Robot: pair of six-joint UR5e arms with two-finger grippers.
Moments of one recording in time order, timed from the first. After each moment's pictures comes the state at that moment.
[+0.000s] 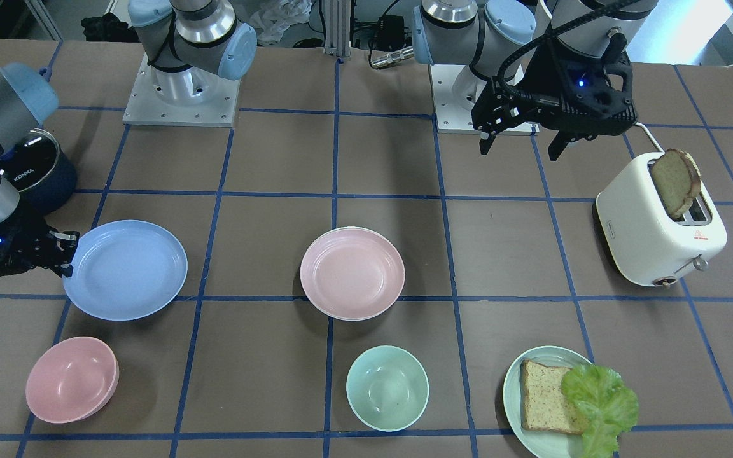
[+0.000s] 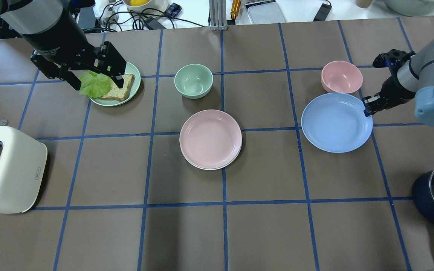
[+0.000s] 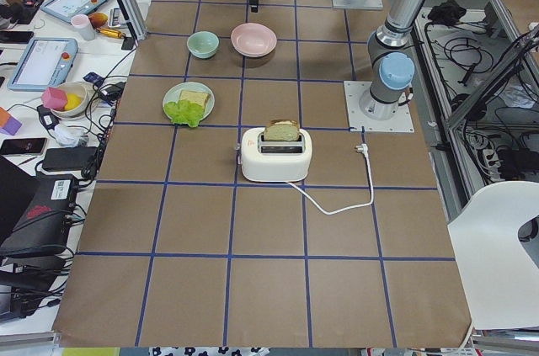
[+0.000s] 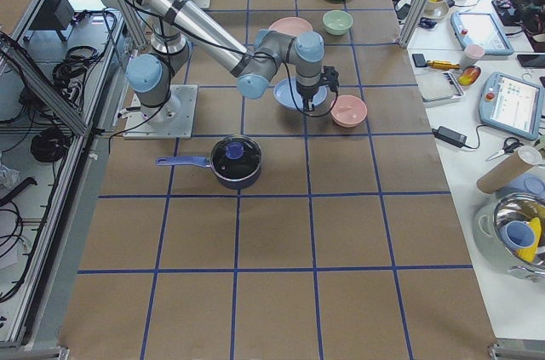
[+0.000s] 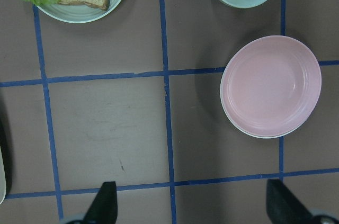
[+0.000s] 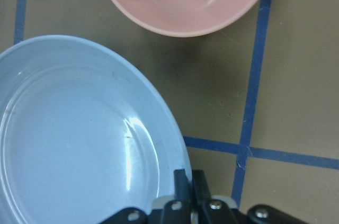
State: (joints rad) left arm -1.55 -1.56 -1.50 -1.64 1.51 0.06; right arm 1.18 -1.35 1.93 -2.18 -1.45 -0.52
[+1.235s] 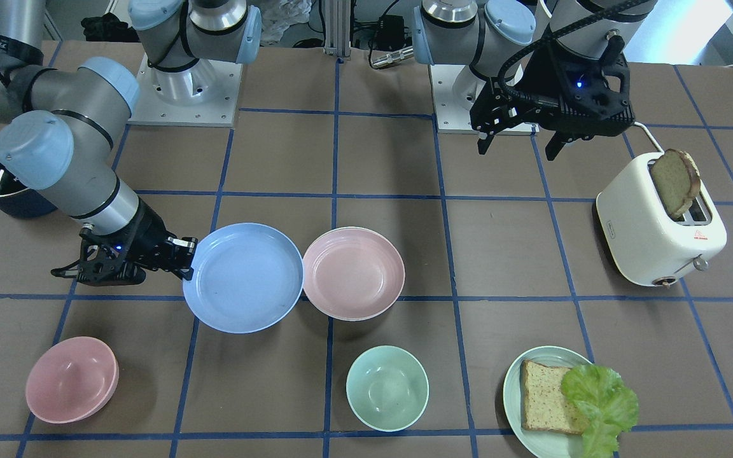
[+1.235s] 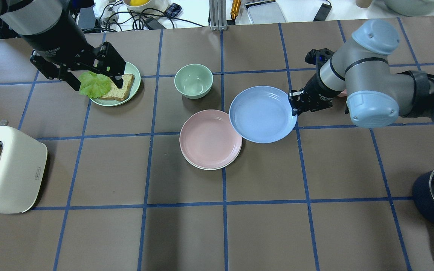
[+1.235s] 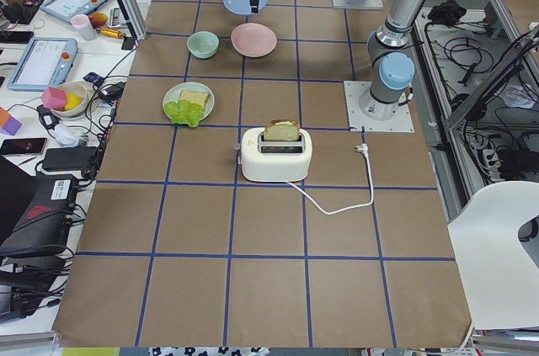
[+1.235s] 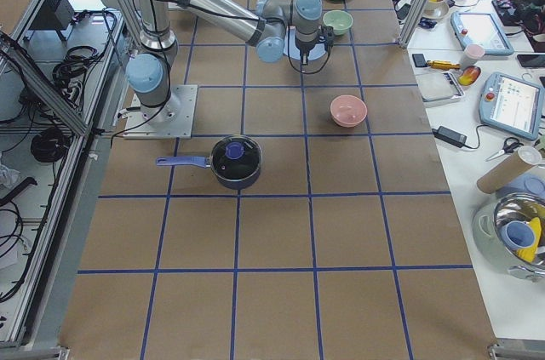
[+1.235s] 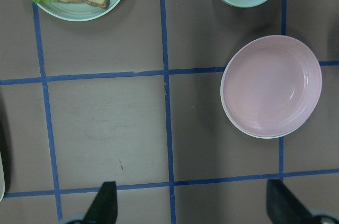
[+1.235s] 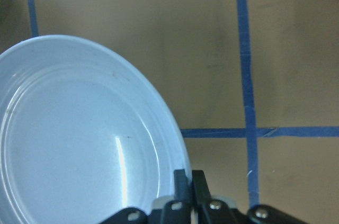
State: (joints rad) left arm -1.55 -1.56 -1.50 -1.64 1.52 0.06; right arm 1.51 -1.35 1.91 -2.17 -1.29 0.02
